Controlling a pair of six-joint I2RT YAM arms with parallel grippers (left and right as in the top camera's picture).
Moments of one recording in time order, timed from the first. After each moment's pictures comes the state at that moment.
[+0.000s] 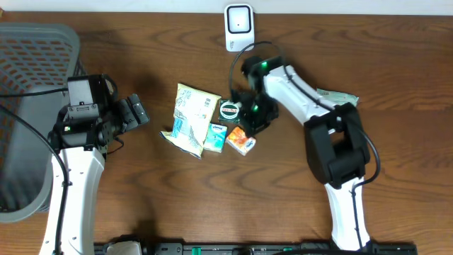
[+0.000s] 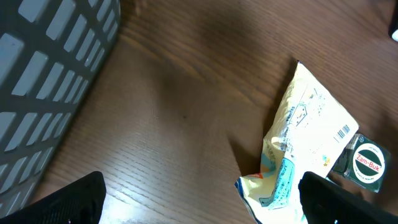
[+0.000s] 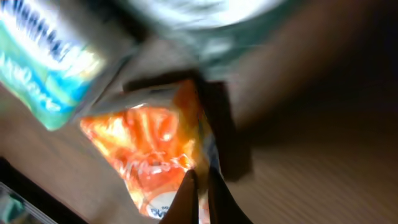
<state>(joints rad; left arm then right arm) 0.11 1.27 1.07 -0.80 0.04 -0.33 0.45 2.28 1.79 -1.25 -0.36 -0.19</state>
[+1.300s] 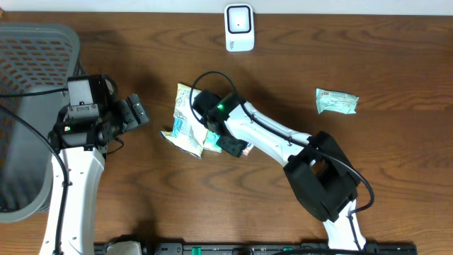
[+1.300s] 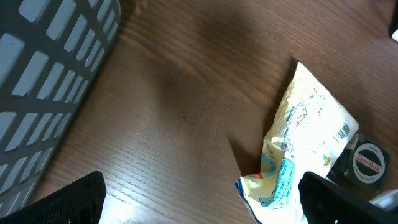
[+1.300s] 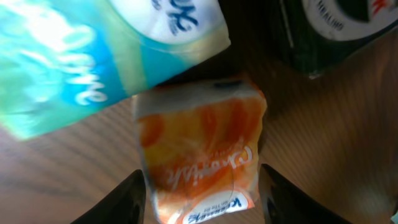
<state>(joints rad) 0.11 1.27 1.07 -0.80 0.04 -0.33 0.79 2.14 1.60 -1.07 0.24 -0.14</state>
